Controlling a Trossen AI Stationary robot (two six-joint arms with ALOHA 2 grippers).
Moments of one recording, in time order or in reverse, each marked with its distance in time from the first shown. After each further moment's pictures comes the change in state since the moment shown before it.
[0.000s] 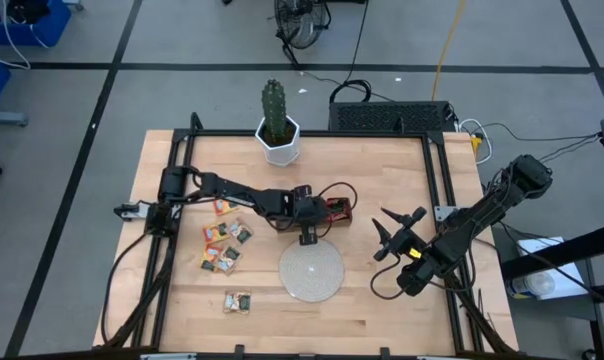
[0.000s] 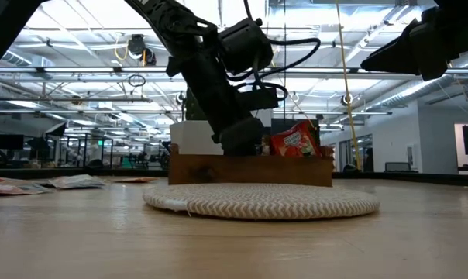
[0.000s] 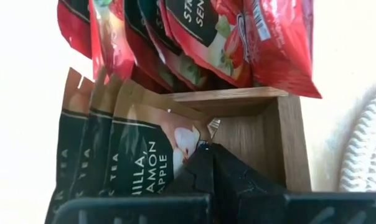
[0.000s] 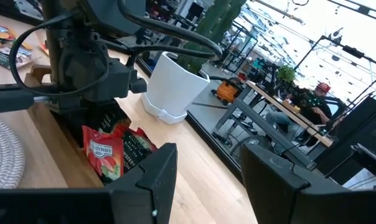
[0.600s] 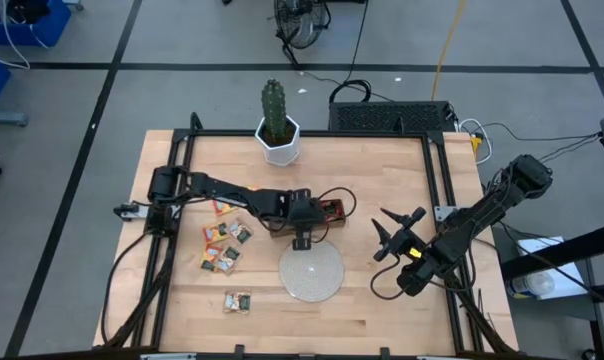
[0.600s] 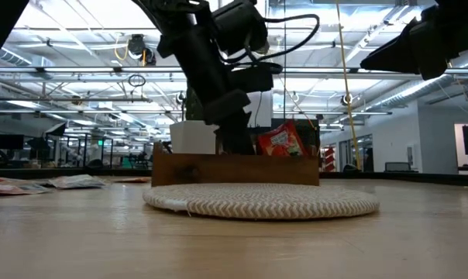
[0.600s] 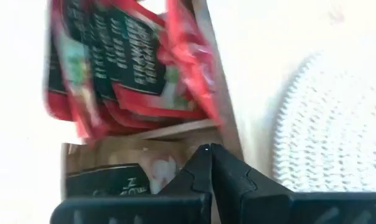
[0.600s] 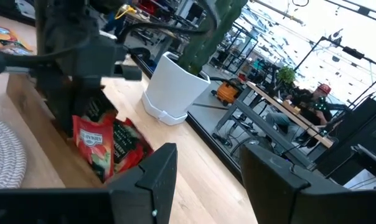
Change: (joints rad) left arm -0.035 -0.089 -0.005 -0.028 0.064 0.053; right arm 0.000 0.000 0.000 0.024 0.000 -0.024
